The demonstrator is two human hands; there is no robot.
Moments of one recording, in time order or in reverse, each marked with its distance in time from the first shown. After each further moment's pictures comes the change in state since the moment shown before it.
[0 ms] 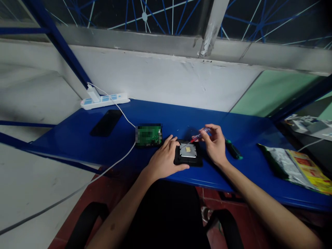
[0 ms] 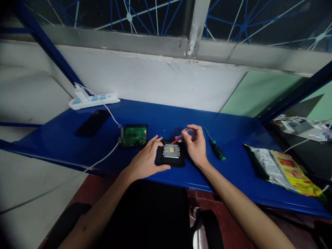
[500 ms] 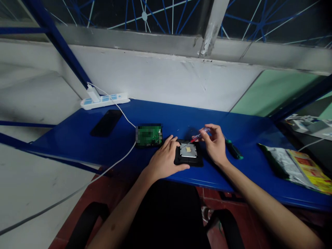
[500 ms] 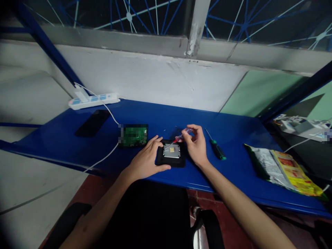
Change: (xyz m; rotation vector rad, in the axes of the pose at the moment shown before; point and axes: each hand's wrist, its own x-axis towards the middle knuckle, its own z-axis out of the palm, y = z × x) left_hand -0.001 -0.004 0.002 -0.032 0.005 0.004; right_hand 0.000 -0.003 0.000 -0.004 -0.012 0.040
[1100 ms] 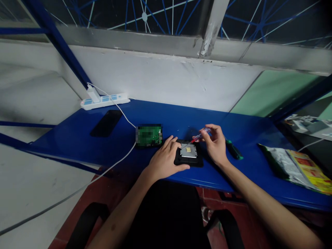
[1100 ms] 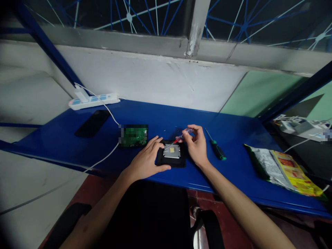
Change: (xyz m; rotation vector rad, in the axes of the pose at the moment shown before) left_hand 0.000 0.000 -0.001 0.034 -0.017 0.008; right_hand 0.000 0.000 0.000 0.009 0.014 0.003
